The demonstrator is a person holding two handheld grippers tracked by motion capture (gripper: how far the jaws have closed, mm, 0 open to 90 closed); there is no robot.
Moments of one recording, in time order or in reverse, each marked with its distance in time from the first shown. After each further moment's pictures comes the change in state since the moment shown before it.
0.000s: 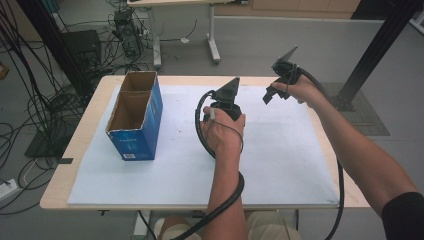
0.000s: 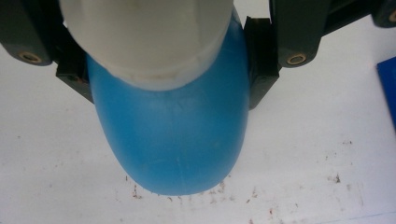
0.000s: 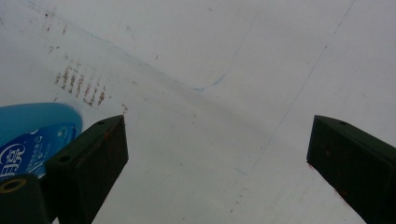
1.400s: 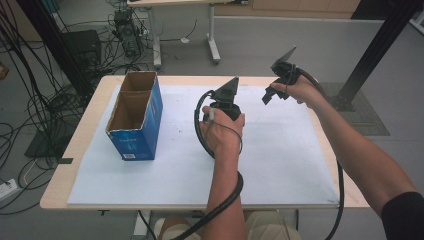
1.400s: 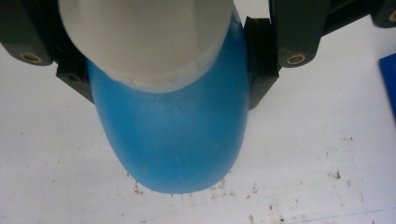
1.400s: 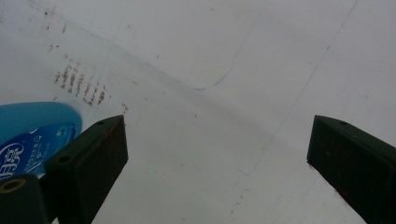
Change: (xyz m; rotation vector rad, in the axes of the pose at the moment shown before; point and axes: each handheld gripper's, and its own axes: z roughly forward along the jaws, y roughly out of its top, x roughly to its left) left arm 0.003 -0.002 0.000 -0.012 -0.010 0.001; right arm 0.002 0.001 0.002 0.001 -0.003 -0.006
